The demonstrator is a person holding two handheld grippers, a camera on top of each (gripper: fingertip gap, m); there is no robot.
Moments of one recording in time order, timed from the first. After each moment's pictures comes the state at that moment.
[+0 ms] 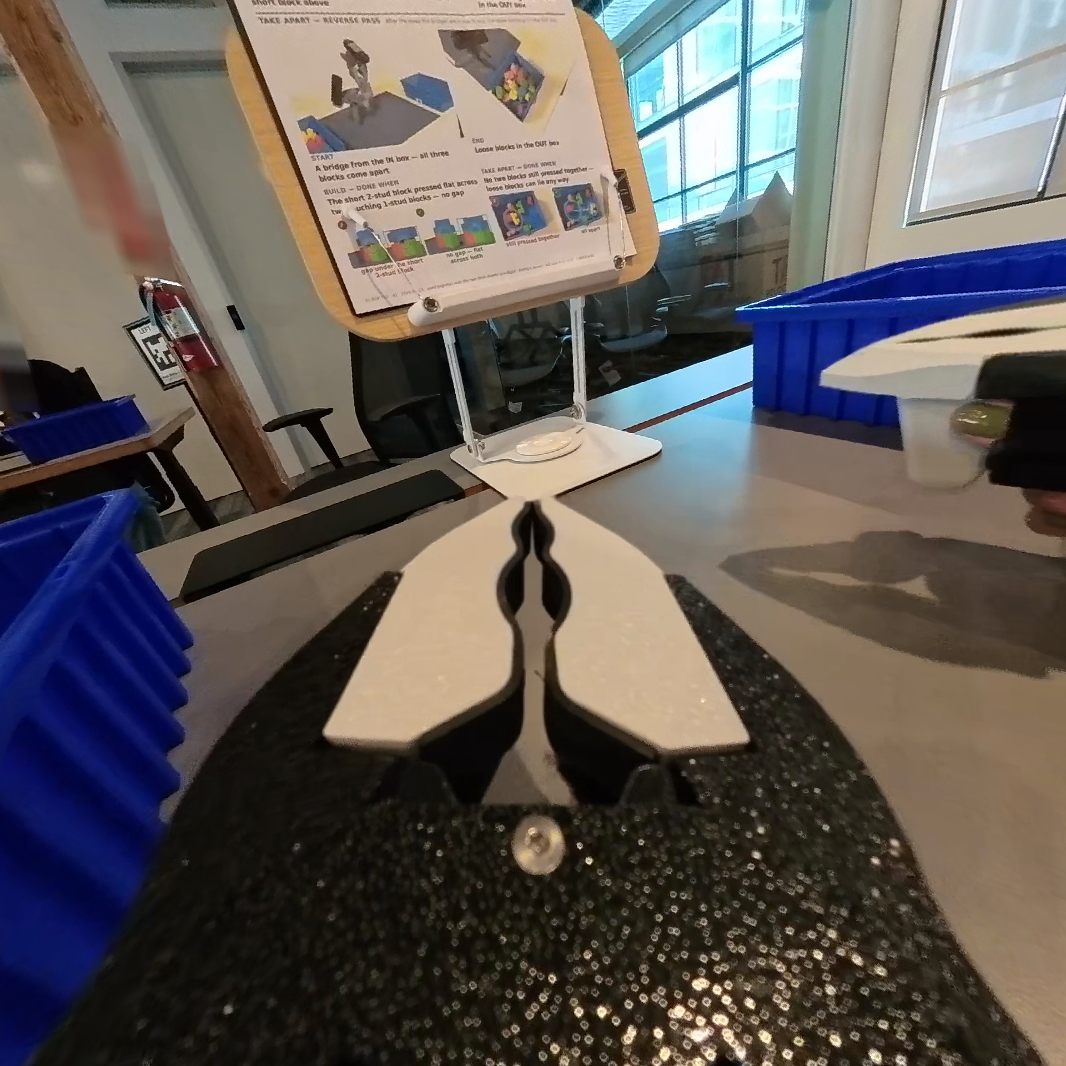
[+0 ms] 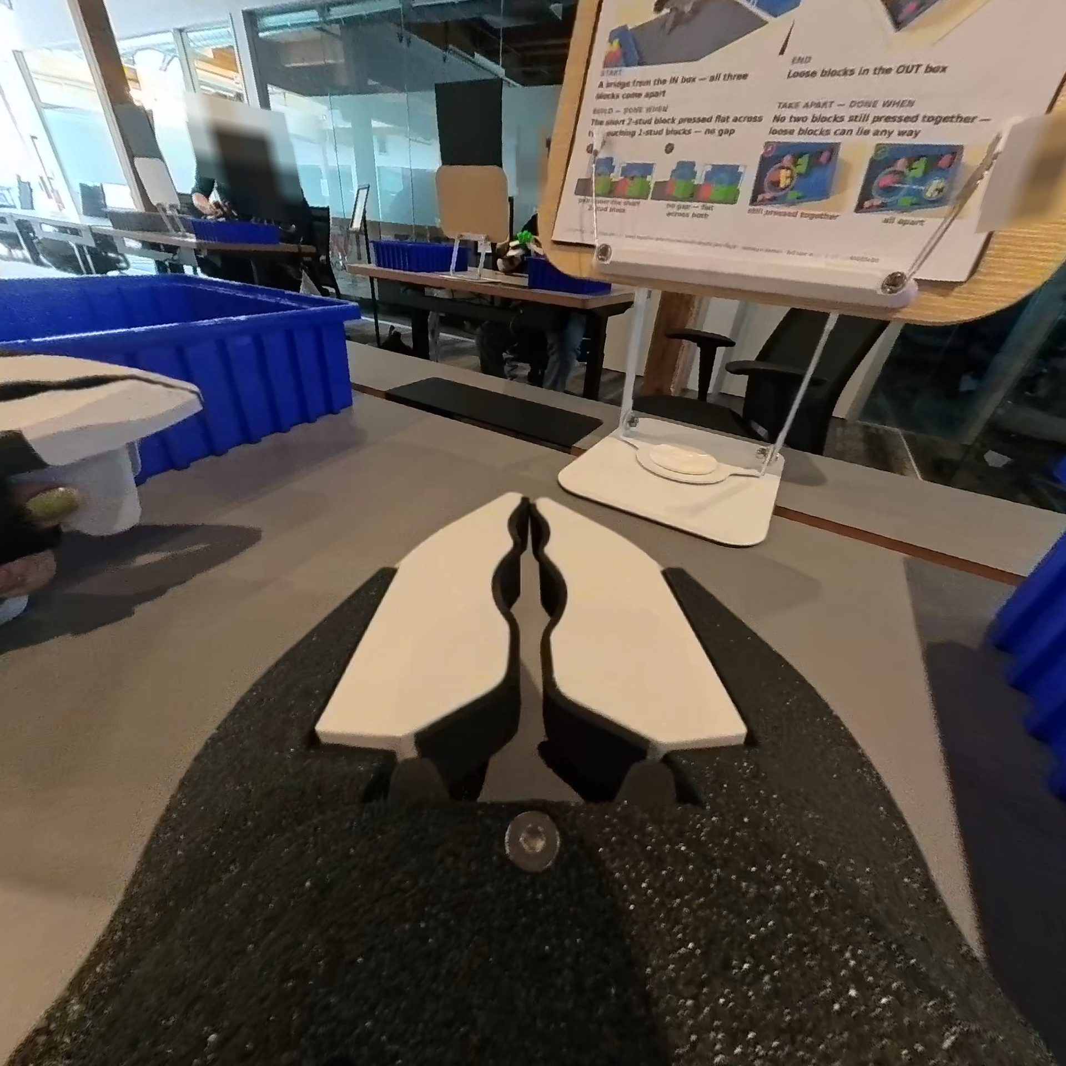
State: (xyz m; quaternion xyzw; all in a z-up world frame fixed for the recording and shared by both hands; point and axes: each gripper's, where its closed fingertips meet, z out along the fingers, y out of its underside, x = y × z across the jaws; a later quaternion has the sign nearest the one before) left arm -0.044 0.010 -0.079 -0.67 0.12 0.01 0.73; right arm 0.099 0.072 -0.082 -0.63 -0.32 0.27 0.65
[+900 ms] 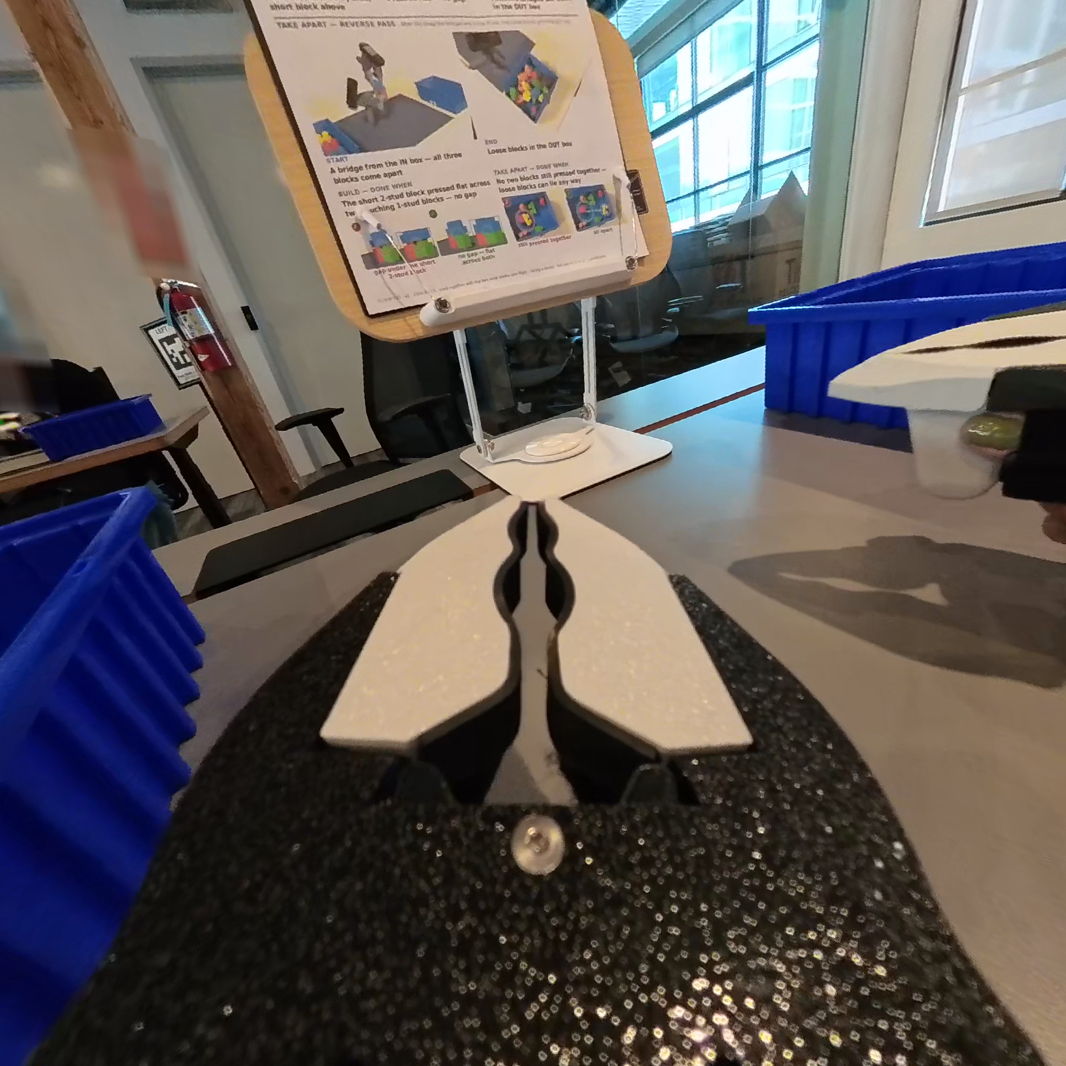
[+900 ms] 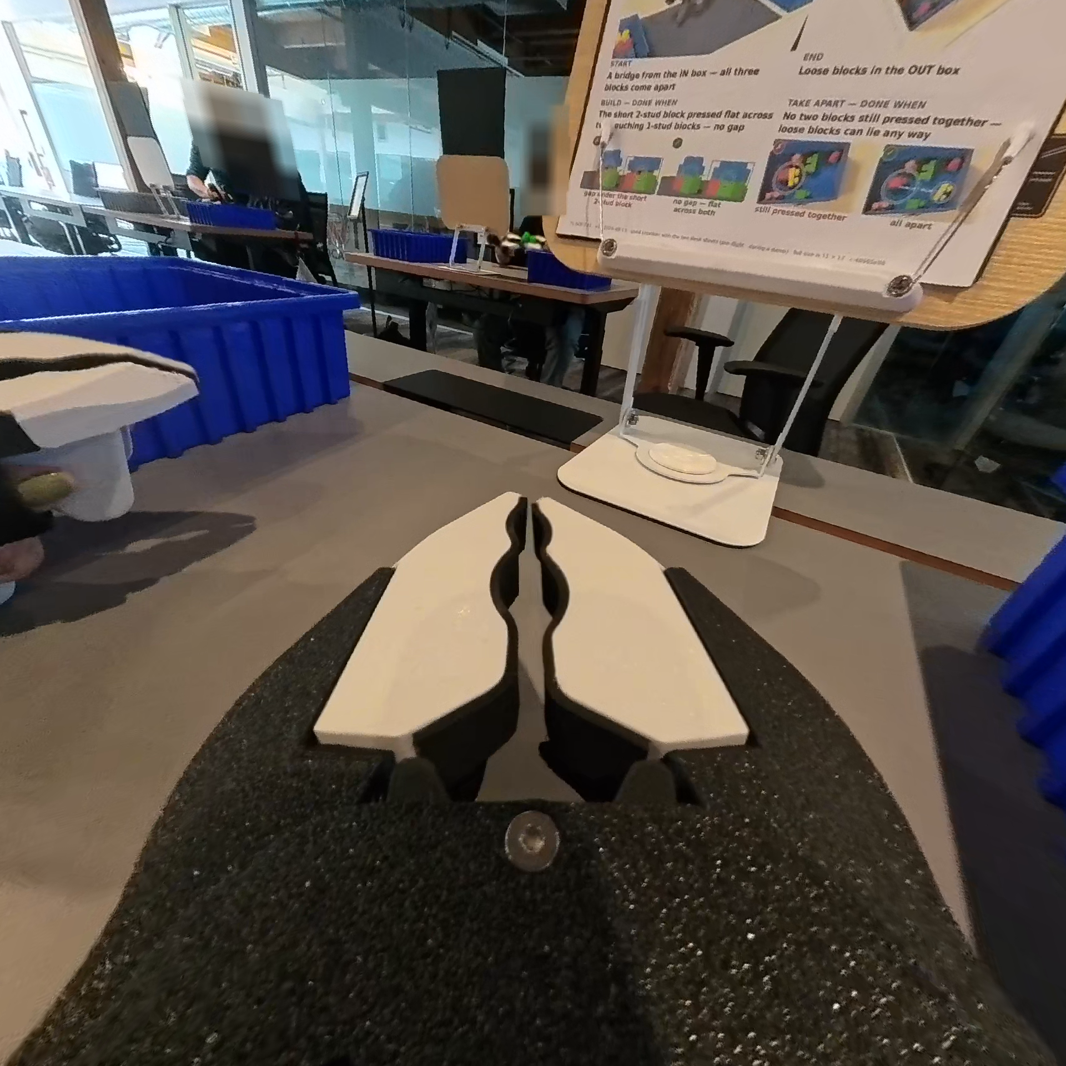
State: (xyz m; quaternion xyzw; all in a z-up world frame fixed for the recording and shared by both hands) left arm -0.046 0.010 -0.078 -0.67 0.12 0.02 0.74; right arm 0.097 0.071 -0.085 -0.63 -0.33 0.26 0.66
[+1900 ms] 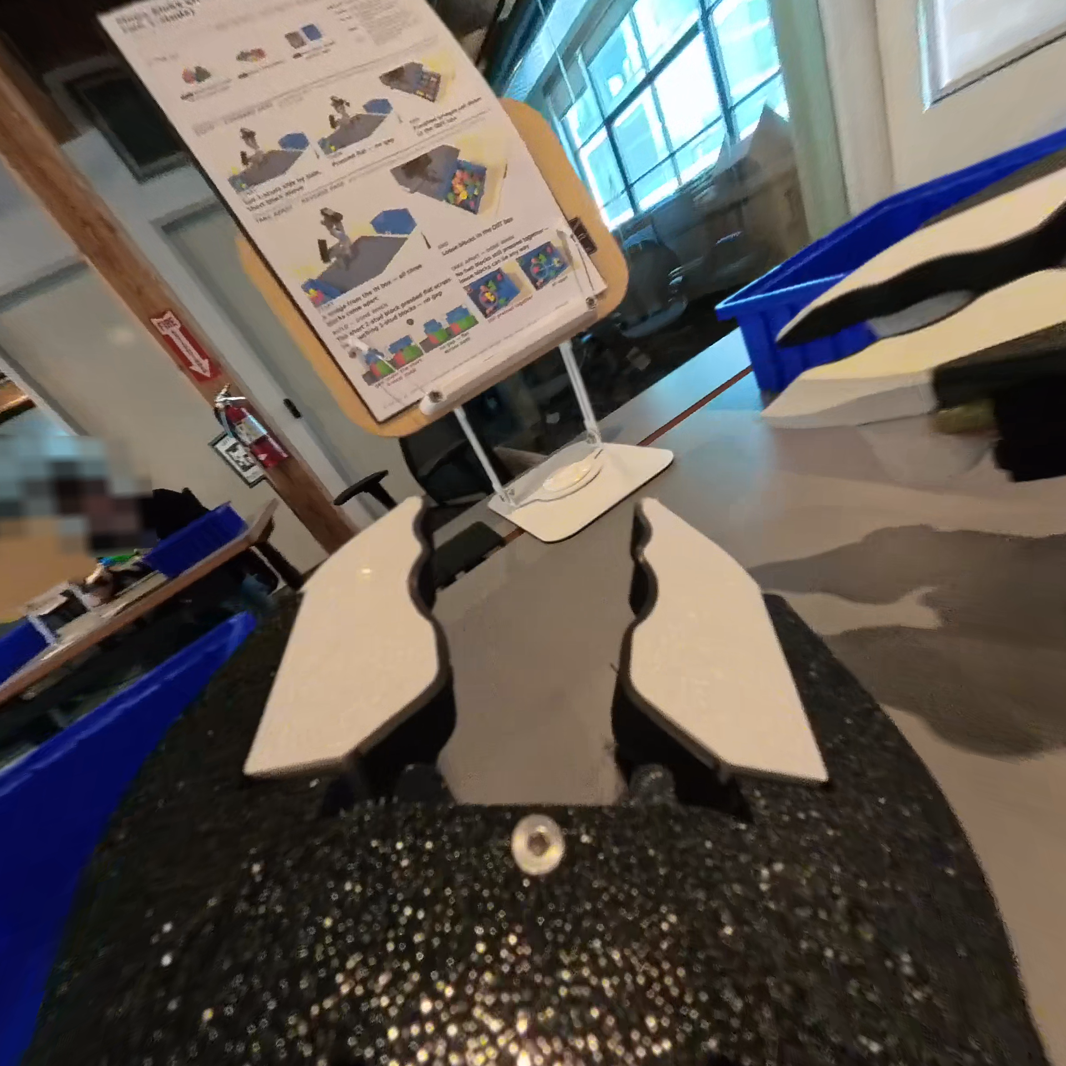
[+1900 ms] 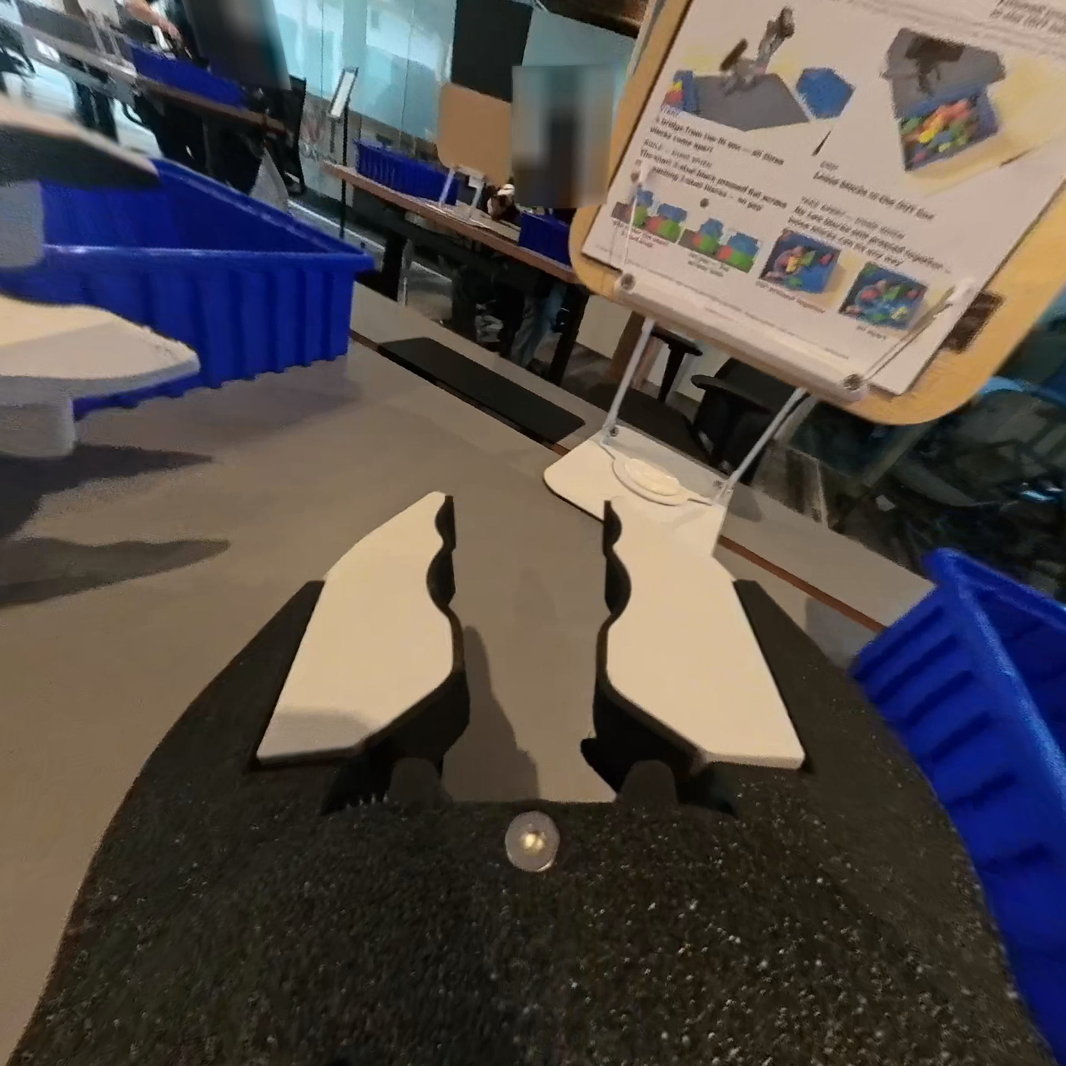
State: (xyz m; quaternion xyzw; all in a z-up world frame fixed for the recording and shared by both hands) left arm -0.019 -0.021 -0.033 -0.64 0.22 0.11 0.73; right arm 0.099 0.037 -0.054 -0.62 -0.39 0.16 0.66
